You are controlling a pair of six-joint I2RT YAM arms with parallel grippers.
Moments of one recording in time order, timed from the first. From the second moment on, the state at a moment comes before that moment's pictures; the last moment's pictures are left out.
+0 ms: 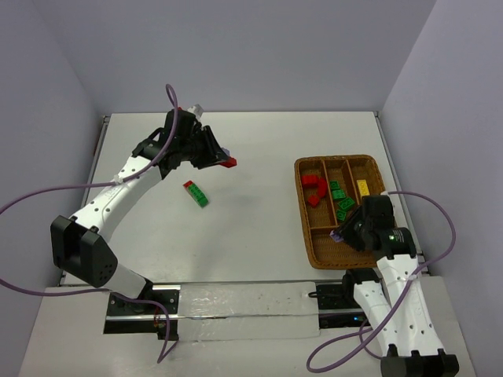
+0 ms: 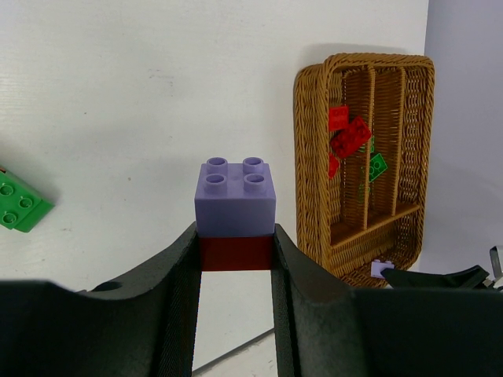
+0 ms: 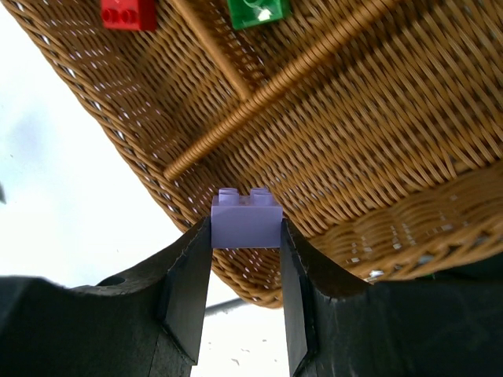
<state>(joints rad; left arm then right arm) -0.49 1.50 1.40 -0.58 0.17 -0.71 0.02 0.62 0.67 -1.05 0.00 0.76</state>
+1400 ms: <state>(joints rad) -0.57 1.55 1.30 -0.34 0.73 -0.47 0.58 1.30 1.39 -0.60 0.02 0.80</state>
